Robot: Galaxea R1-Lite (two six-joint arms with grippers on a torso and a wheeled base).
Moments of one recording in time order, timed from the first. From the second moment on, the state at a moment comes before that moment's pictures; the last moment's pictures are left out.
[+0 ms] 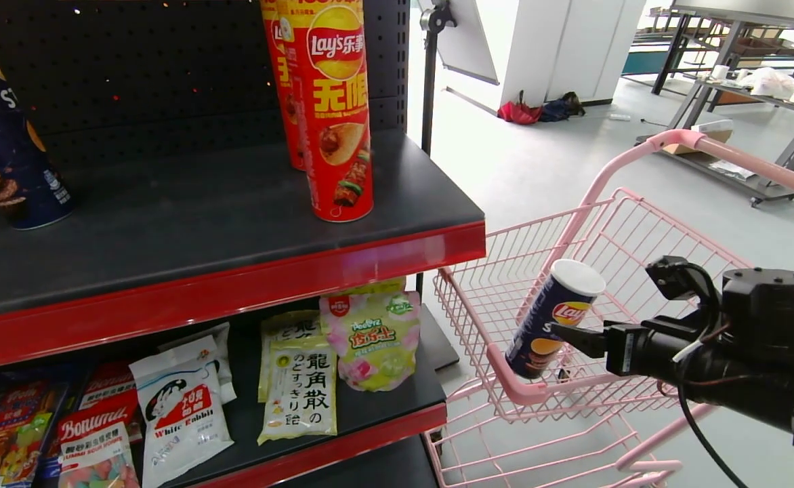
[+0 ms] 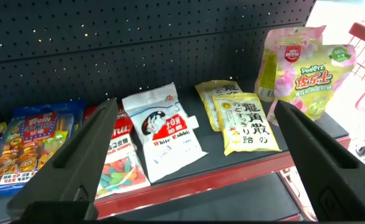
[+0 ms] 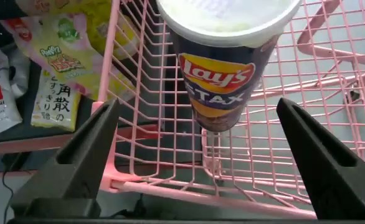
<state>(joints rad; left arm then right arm) 0.00 0.00 0.00 0.00 0.04 0.00 0.25 1.66 -0.38 -0.83 0.13 0.19</state>
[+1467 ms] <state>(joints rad) 0.00 0.00 0.00 0.00 0.04 0.00 0.24 1.96 -0.59 -0.93 0.10 0.18</state>
